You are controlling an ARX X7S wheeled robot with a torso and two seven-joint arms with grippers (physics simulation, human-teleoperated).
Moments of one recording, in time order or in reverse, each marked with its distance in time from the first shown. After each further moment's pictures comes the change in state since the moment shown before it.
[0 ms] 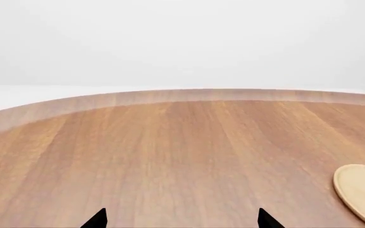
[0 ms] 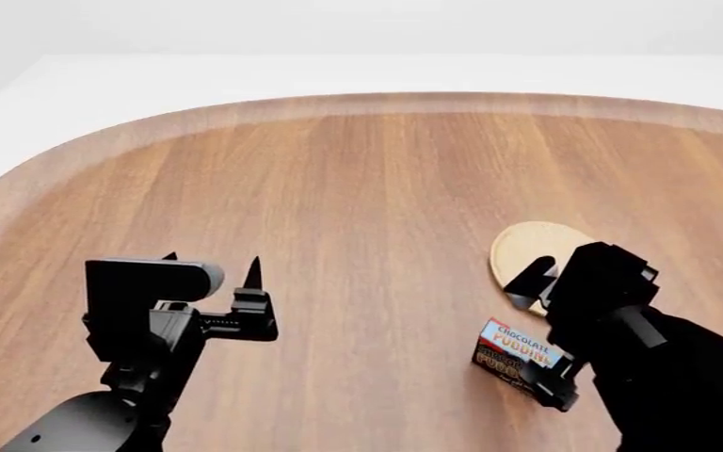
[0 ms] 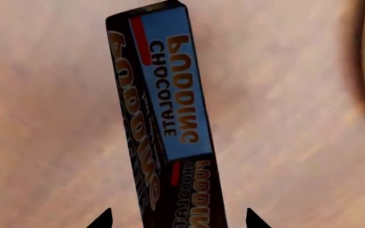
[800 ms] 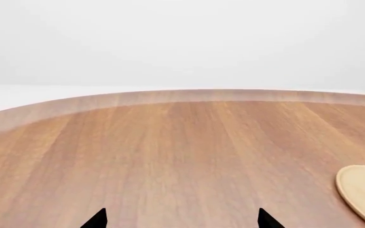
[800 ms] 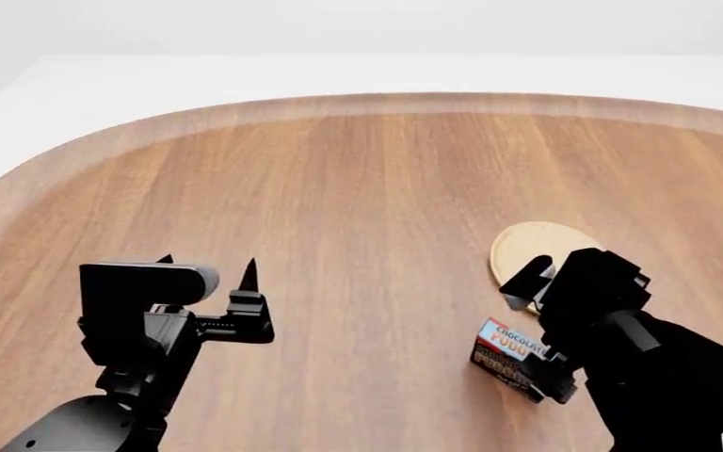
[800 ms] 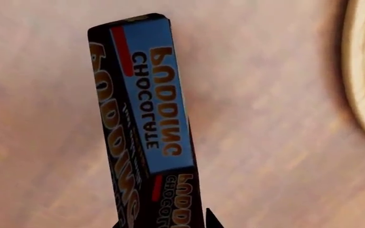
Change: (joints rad) left arm 0.017 -0.015 -0.002 0.001 -0.007 0.023 -0.005; right arm -0.015 -0.014 0.038 0.000 0.014 0.011 0.104
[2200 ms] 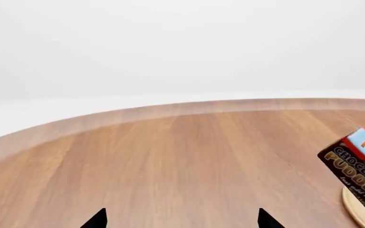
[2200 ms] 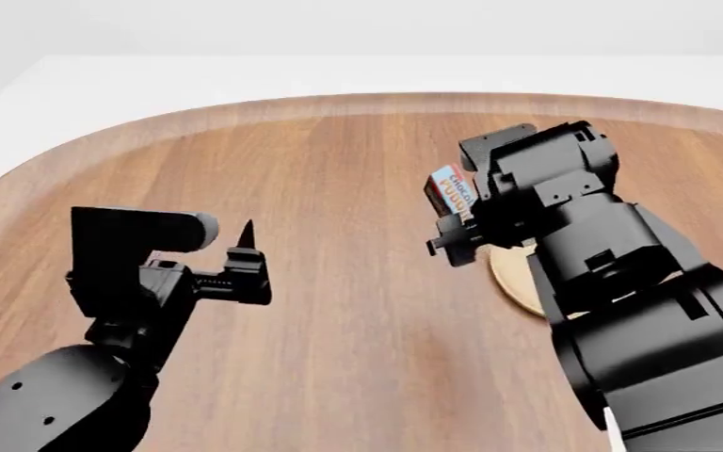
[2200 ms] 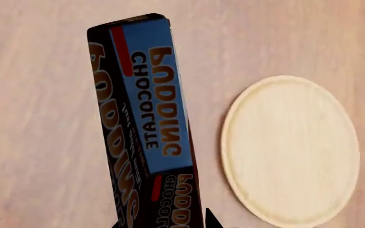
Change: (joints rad) left arm -0.207 -0.023 -0.010 0.015 -0.134 -0.189 -0.099; right arm 0.310 -0.189 0.558 0.000 0.297 0.265 0.827
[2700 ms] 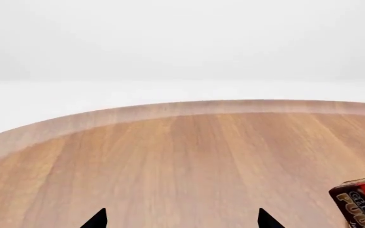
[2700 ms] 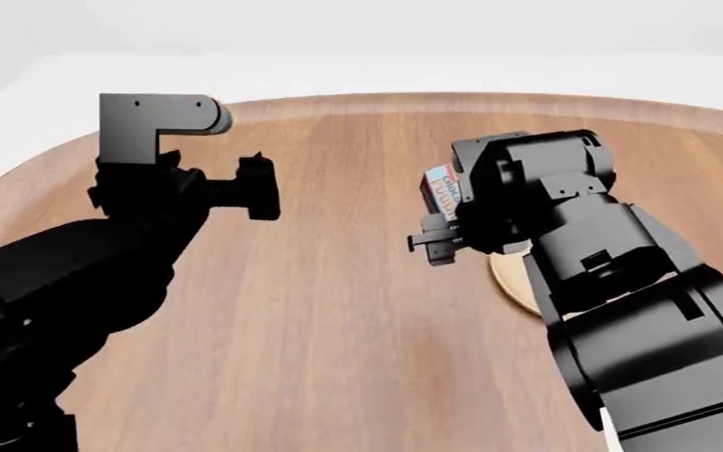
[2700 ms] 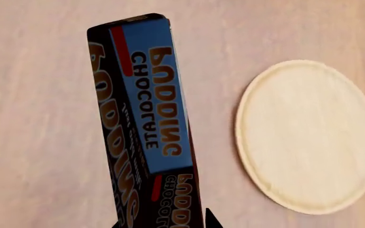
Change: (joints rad) left arm -0.409 0.085 0.057 -0.368 -0.040 -0.150 0.003; right arm -0.001 -0.010 0.019 0.000 0.300 0.015 0.313
